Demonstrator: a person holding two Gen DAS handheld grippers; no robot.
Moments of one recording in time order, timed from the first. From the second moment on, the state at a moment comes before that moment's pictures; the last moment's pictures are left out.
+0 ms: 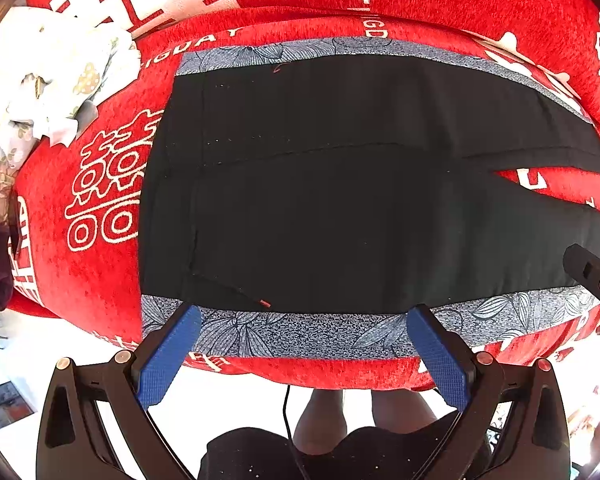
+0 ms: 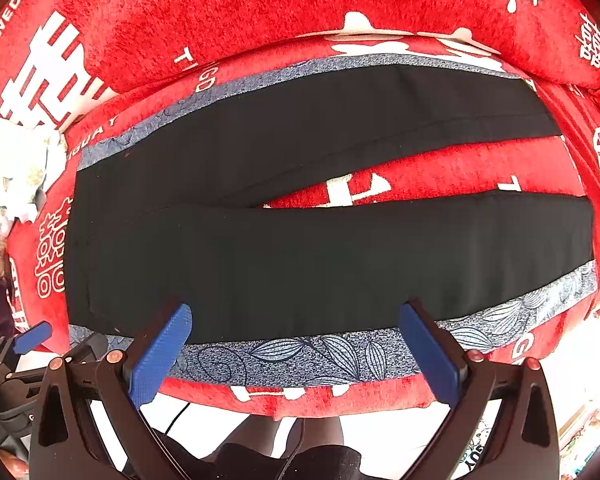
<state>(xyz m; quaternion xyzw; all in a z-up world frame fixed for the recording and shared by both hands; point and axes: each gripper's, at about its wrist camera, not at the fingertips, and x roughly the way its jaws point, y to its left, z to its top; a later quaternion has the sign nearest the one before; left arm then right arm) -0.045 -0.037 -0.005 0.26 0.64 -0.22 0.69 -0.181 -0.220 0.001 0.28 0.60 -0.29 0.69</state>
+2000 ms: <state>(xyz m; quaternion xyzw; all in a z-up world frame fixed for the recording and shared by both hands) 0.065 0.070 -0.032 -0.09 0.66 -0.32 0.67 -0.229 -0.272 -0.055 0.61 0.38 -0.06 0.69</state>
